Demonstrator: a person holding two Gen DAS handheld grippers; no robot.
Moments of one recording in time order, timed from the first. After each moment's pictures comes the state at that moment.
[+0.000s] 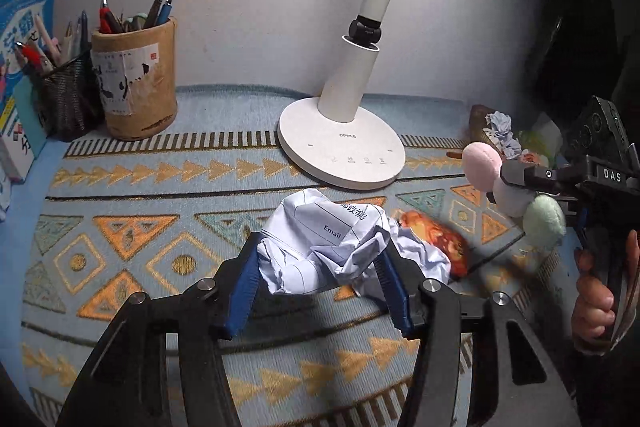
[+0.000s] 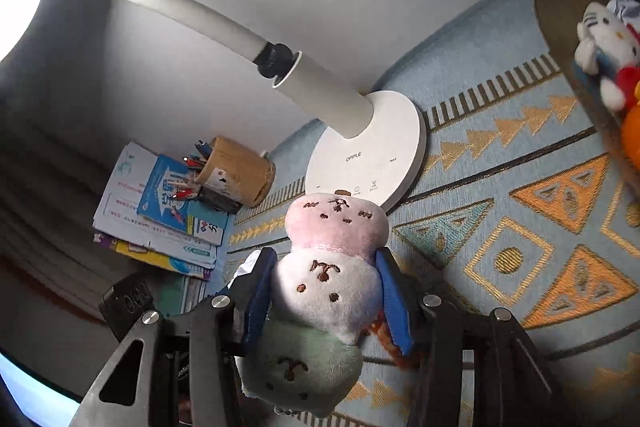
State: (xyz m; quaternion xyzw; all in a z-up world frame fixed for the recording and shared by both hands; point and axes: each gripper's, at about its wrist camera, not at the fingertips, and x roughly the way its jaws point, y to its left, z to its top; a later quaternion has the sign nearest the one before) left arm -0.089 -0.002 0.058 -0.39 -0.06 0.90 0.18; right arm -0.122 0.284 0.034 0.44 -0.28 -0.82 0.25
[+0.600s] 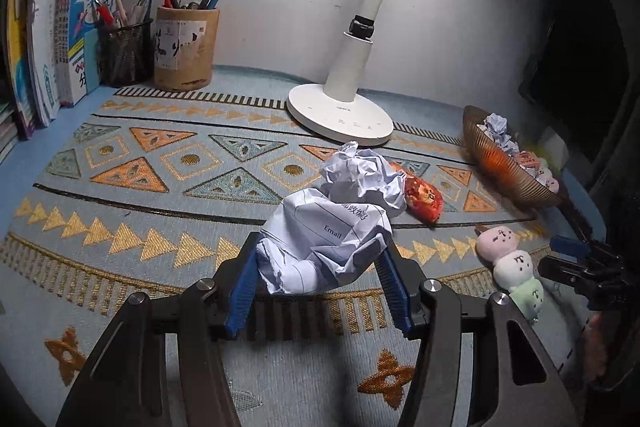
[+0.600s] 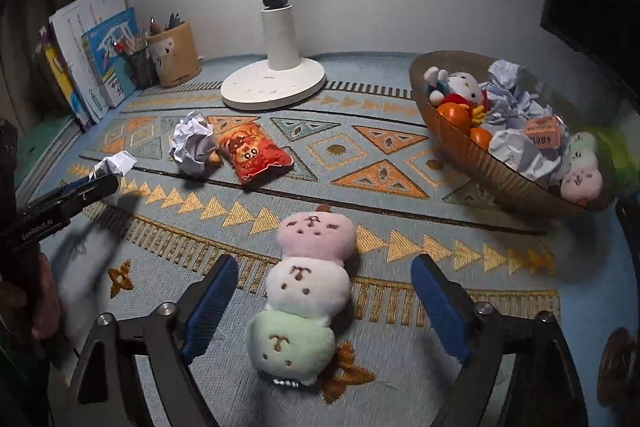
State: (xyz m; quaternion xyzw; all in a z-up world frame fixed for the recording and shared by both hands) left arm 0.000 0.020 0.029 -0.34 -0.09 0.93 0.11; right arm 0.024 0.305 0.019 0.42 -0.01 -0.90 0.11
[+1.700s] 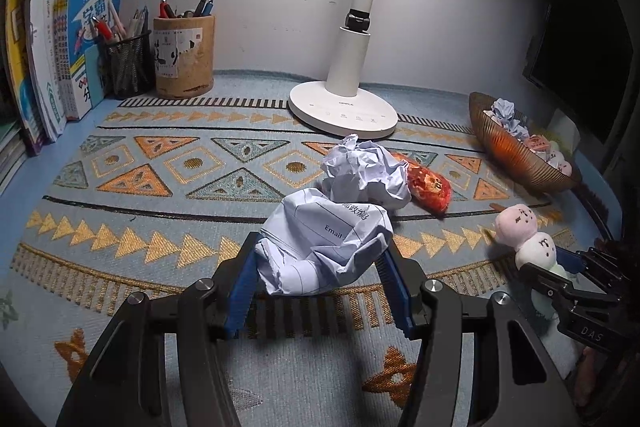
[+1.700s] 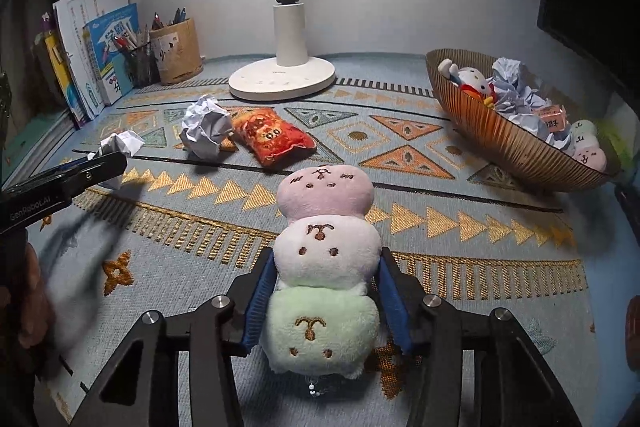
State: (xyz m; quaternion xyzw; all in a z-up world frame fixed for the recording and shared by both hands) left arm 0.008 0.034 0.031 -0.34 -0.05 0.94 0.08; right arm 0.042 0.261 -0.006 0.38 0.03 -0.92 0.08
